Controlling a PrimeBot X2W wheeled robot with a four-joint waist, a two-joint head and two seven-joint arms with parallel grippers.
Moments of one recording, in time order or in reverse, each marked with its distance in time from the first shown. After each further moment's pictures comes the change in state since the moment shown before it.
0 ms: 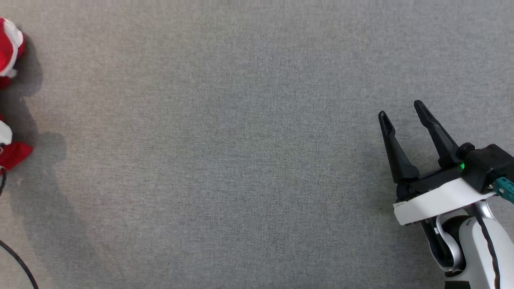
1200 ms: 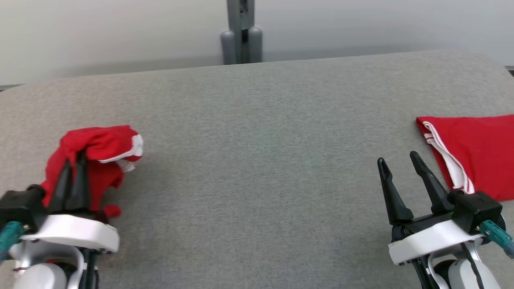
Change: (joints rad) left arm 0.850 -0.066 0.012 -1.253 0.138 0.382 0.077; right arm 0.170 0.079 -0.048 0.052 -0.017 0.000 -0.059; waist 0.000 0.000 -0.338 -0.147
